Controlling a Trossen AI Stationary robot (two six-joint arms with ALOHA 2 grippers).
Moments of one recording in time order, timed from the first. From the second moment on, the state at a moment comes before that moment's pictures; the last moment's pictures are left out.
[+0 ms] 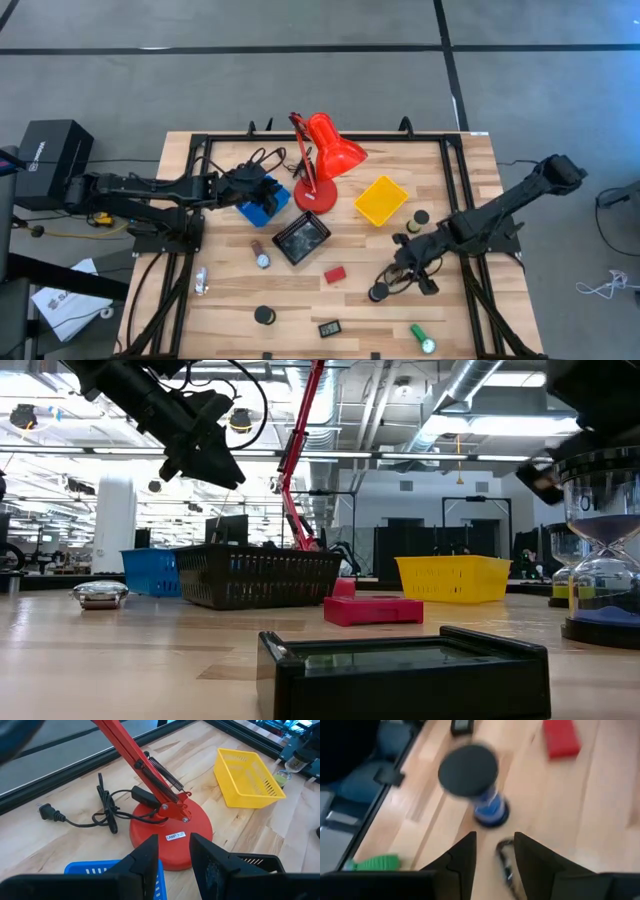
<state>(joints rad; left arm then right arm) 0.12 1.07 0.63 -0.15 -0.41 -0.47 0.48 1.12 0.51 -0.22 -0.11 0.26</state>
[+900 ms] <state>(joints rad) 0.12 1.07 0.63 -0.13 -0.41 -0.47 0.52 1.38 0.52 -0.36 -0.04 0.10</state>
